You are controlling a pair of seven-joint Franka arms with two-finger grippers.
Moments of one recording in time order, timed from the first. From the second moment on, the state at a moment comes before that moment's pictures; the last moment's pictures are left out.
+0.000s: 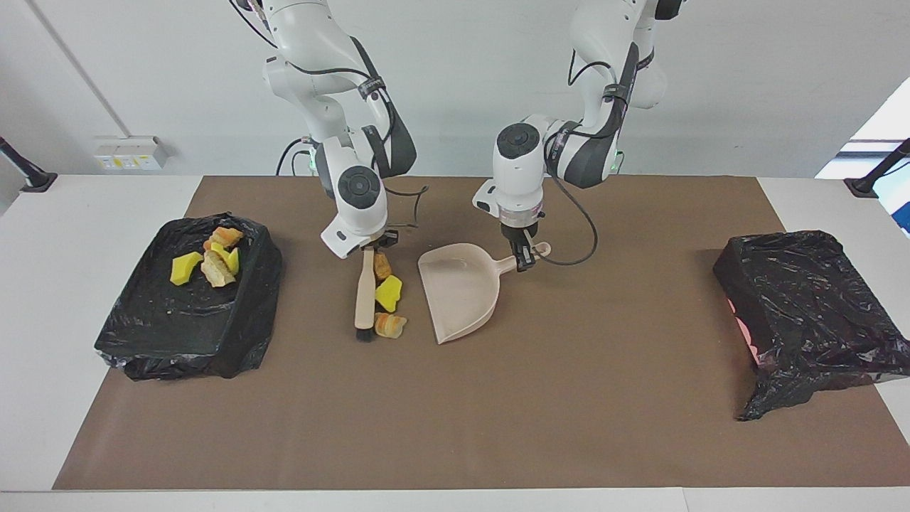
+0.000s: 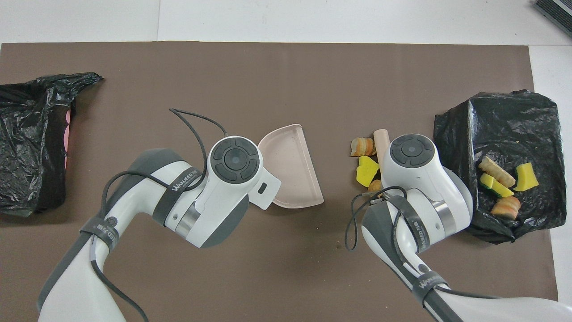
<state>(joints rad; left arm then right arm) -0.70 0.19 0.05 -2.00 0.13 2.15 0.72 0.26 0.20 0.19 -2.06 0.17 1.91 0.40</state>
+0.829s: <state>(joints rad) -0.68 0.18 0.06 -2.03 0.13 2.18 0.72 0.27 0.18 0.17 -1.80 0.24 1.62 0.49</state>
